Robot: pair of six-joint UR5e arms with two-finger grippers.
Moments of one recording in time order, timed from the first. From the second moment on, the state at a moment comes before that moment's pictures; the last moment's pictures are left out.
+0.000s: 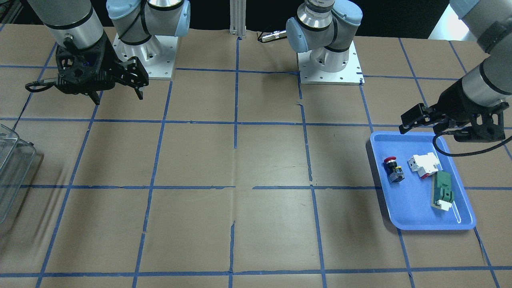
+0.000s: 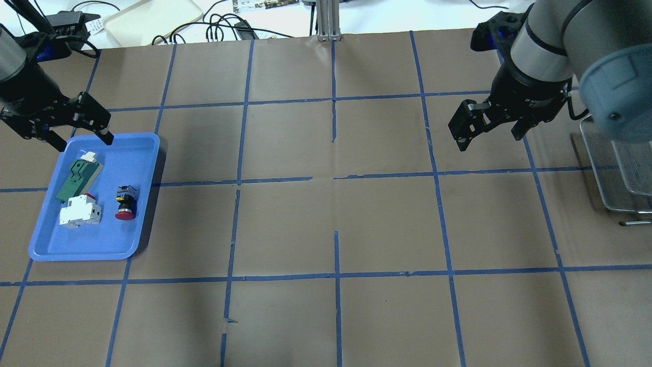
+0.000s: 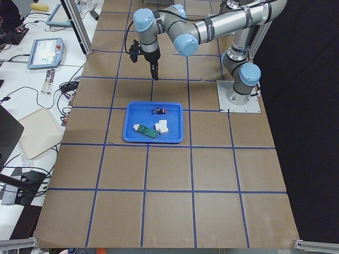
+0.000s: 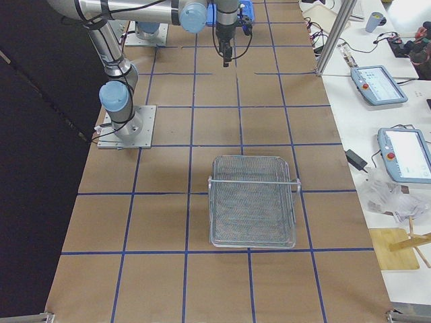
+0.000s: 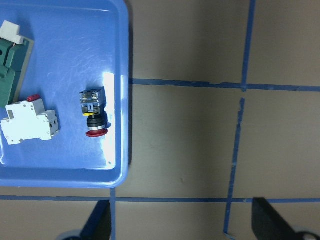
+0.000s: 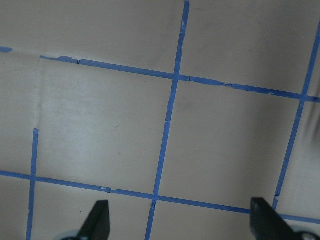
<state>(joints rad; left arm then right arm) -1.15 -1.68 -1.63 -1.54 1.55 0.37 1.54 -1.64 1.69 -1.62 -1.55 -0.19</state>
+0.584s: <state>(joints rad) -1.06 -1.74 -1.99 -0.94 1.63 0.43 1.54 -1.63 1.69 -1.61 -1.56 -0.12</state>
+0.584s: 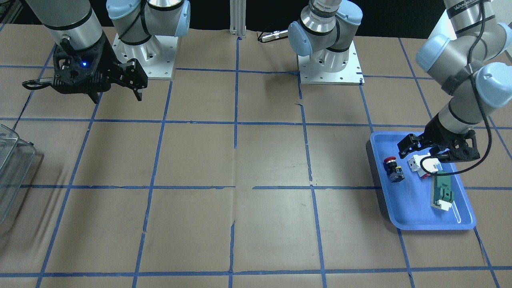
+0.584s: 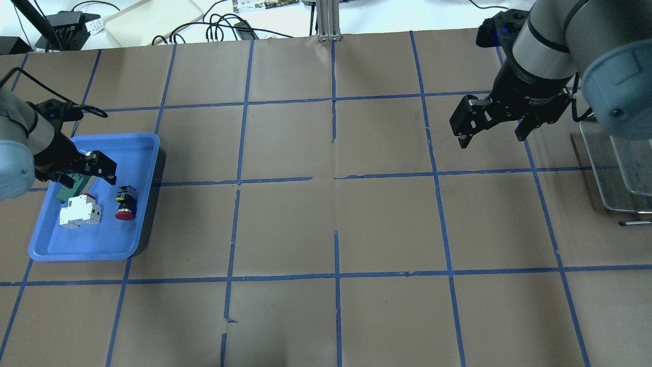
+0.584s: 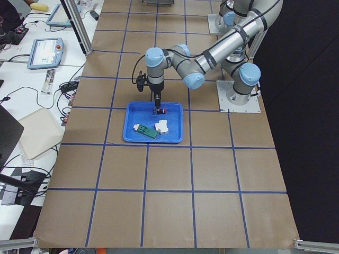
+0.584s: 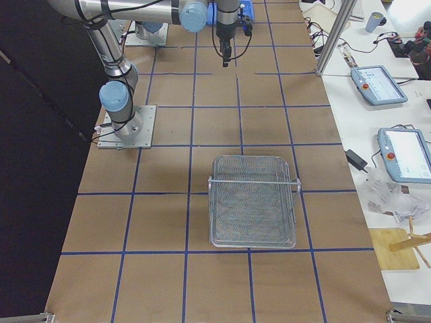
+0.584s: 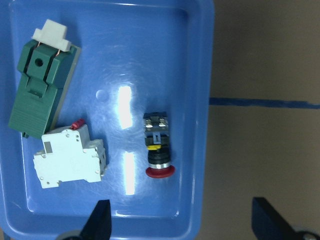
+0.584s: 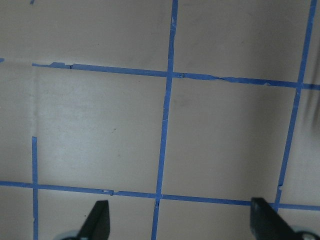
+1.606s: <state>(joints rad) -1.04 -1.86 -2.10 -0.72 1.64 0.40 1.52 -1.63 1.67 -1.68 -1.56 -0.11</state>
